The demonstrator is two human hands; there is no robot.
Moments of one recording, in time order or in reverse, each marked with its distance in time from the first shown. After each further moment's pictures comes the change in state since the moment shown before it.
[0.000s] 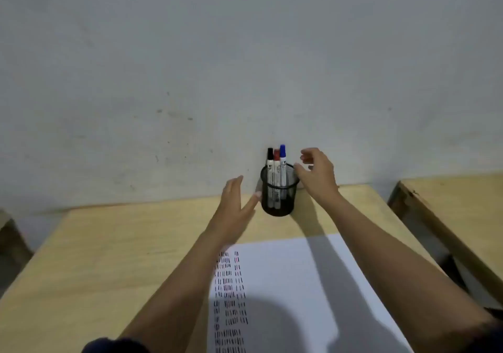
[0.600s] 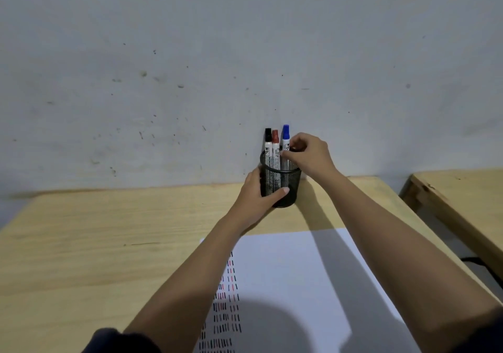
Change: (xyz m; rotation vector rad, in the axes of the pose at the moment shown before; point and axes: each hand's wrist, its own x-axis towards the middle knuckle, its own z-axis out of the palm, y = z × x) left_hand 0.038 -0.011 0.056 -0.269 -0.030 0.114; right_hand 0.027 0.020 0.027 0.000 -0.106 -0.074
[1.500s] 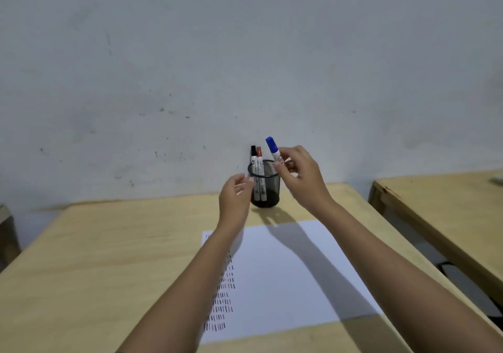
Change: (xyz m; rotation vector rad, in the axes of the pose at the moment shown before) left_hand -0.070 0.075 -0.006 -0.203 0.396 -0.085; right_hand -0.119 -0.064 -0.051 0.080 0.077 -0.373
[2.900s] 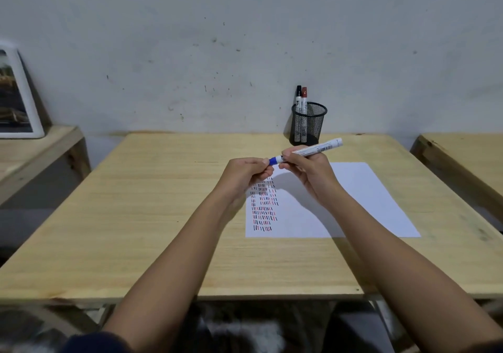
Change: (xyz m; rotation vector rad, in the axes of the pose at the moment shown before) left_hand -0.089 0.000 -0.108 -0.272 -0.232 -0.340; right_hand -0.099 -0.022 0.067 0.946 -0.188 0.535
